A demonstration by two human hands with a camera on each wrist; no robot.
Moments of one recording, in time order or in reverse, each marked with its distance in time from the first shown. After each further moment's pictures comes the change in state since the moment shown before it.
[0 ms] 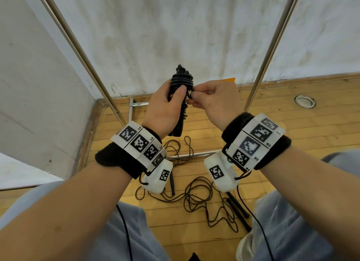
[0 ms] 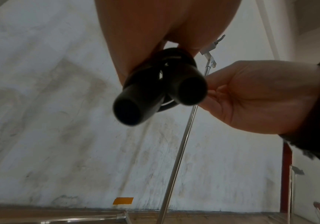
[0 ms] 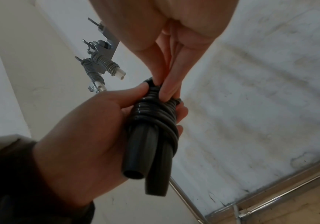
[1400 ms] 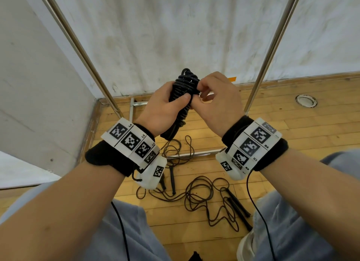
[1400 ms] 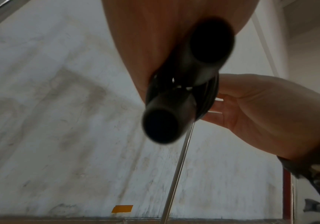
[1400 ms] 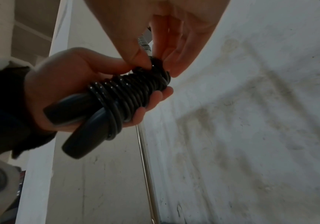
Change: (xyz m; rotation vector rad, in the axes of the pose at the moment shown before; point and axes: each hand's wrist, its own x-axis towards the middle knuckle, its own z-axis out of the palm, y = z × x) left_hand -0.001 0.006 -0.016 -0.091 -0.231 -0.072; right_hand -0.005 0.011 -0.001 -0.438 0.129 -0.471
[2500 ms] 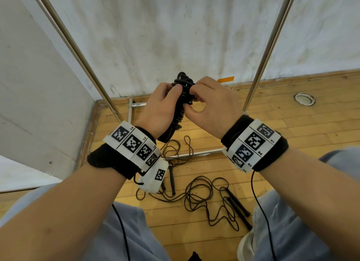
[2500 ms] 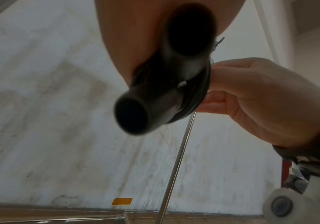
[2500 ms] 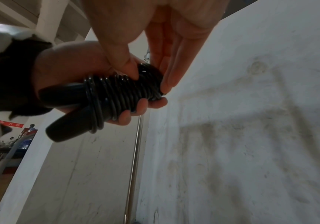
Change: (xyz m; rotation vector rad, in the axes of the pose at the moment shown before) left_hand 0.003 -0.002 0.009 -0.020 0.152 -0.079; right_hand -0.004 0.001 -0.004 -0.263 -0.059 -0.260
